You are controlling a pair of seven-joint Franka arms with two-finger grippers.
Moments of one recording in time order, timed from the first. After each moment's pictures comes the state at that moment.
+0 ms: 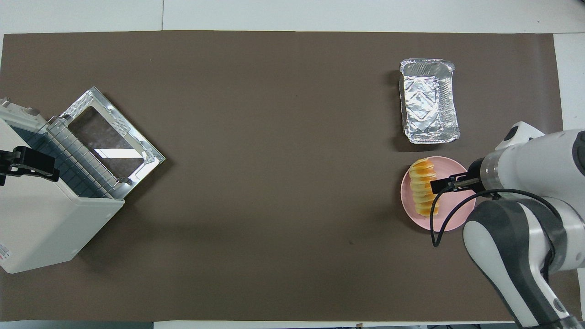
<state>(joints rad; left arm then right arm) 0.04 -0.06 -0.06 -1.66 0.01 1.41 -0.01 0.07 -0.15 0.01 -2.28 0.01 2.12 -0.09</state>
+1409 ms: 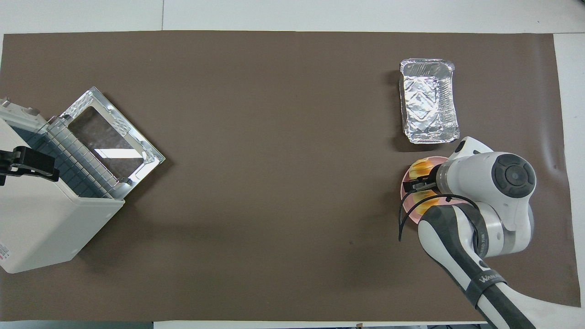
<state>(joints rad) 0.04 -0.06 -0.06 -1.66 0.01 1.41 -0.01 0.10 0.02 0.01 -2.41 0.01 2.48 -0.11</state>
